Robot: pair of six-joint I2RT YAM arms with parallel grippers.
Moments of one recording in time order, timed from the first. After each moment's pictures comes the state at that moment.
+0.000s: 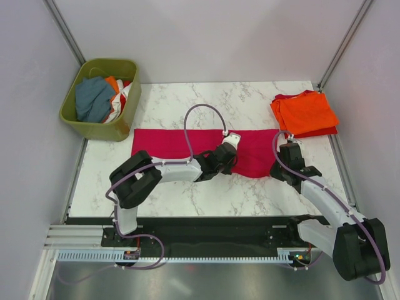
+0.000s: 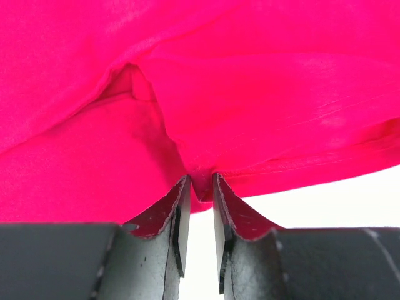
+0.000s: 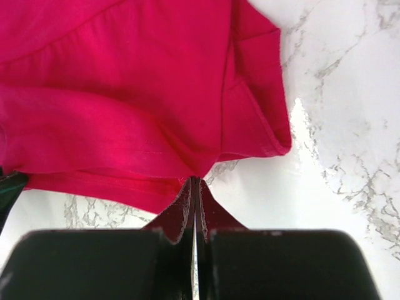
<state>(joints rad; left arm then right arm) -1.00 1.90 1.14 0.04 -0.28 -0.40 0.22 1.05 0.53 -0.38 0.12 0.60</state>
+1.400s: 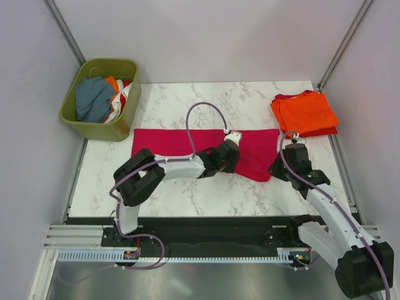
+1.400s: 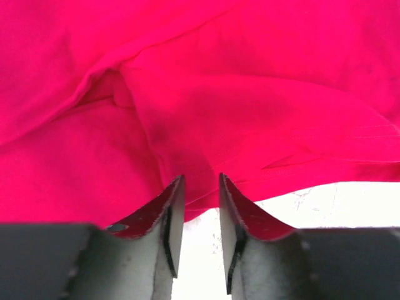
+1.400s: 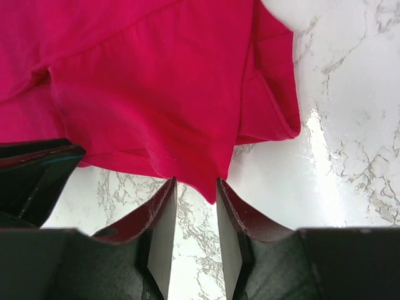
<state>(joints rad) -0.99 1.94 1.20 0.01 -0.23 -0.46 0.22 0.89 0.56 -0.49 0.06 0.61</state>
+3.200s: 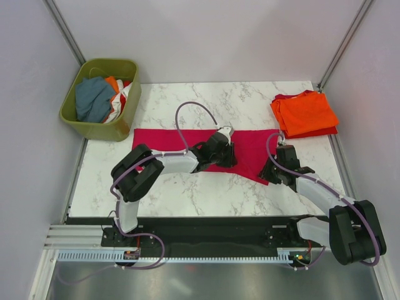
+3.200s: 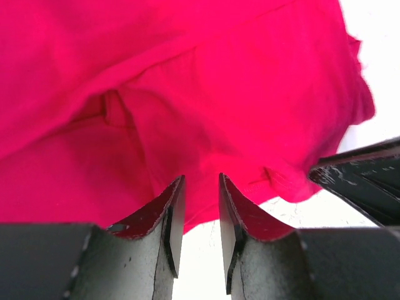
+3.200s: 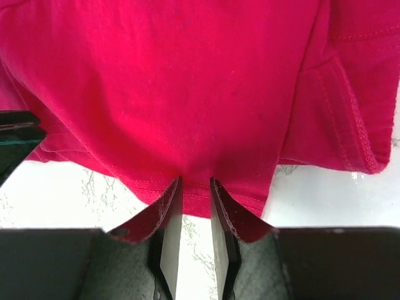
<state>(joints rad) -0.88 1.94 1.14 0.15 0.03 -0.59 0.22 1.17 0.46 -0.22 -0.10 0.62</state>
